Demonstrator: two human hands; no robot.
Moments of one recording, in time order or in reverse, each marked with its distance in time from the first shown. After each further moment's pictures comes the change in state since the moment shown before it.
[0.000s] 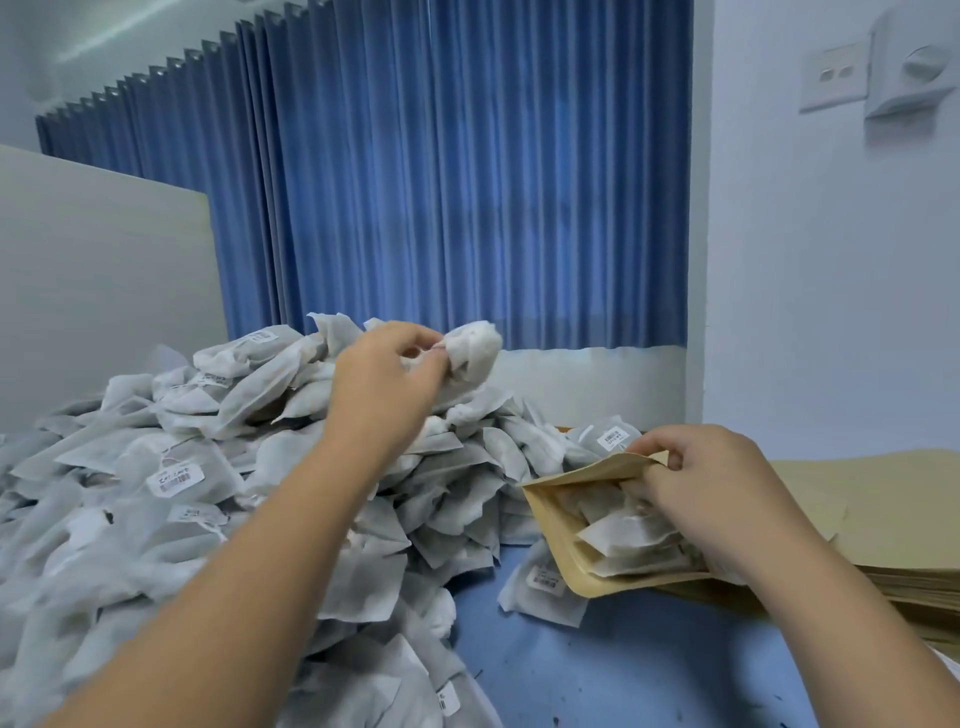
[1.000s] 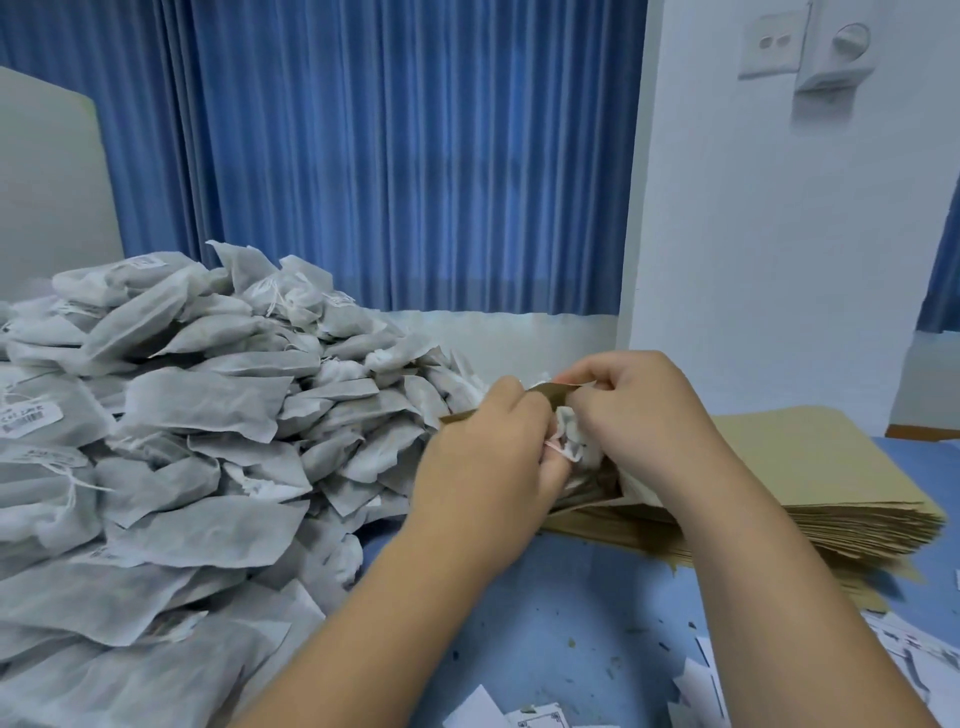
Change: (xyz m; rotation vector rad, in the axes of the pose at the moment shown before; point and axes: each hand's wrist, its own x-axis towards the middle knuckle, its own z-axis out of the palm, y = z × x) left_hand -0.111 0.076 0.079 0.095 -0.215 0.306; right_hand 0.001 -0.001 -0.015 0.214 0.028 -0.003
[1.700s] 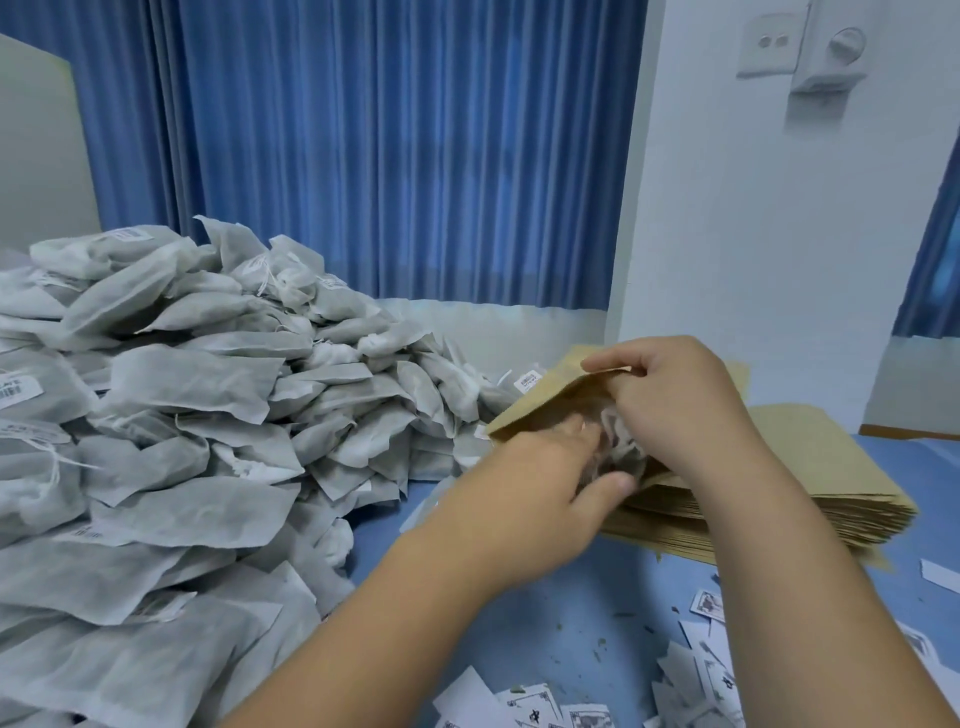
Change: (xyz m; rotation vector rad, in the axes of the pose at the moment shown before) left_hand -0.002 0.007 0.012 -0.213 -0.514 0.057; right_hand 0.005 0.009 -0.019 -0.204 0.111 -0.008
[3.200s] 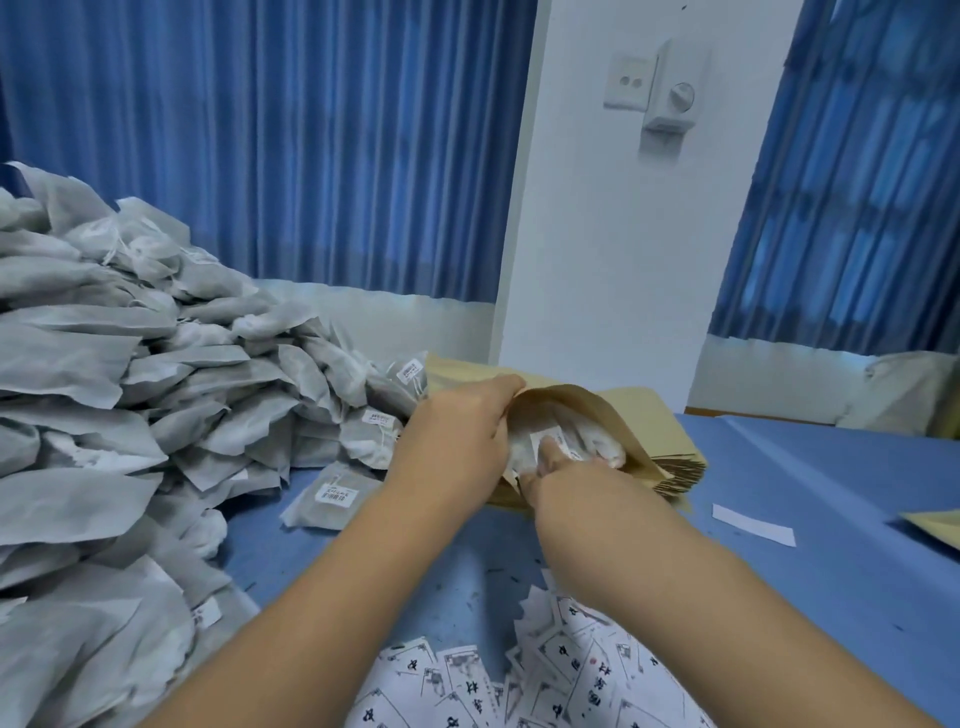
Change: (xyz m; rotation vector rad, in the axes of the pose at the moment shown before) left_hand 0.026 0.028 0.022 -0.154 0.413 0.014; right_hand -0.077 0.006 -0.025 -1.097 -0.712 0.150
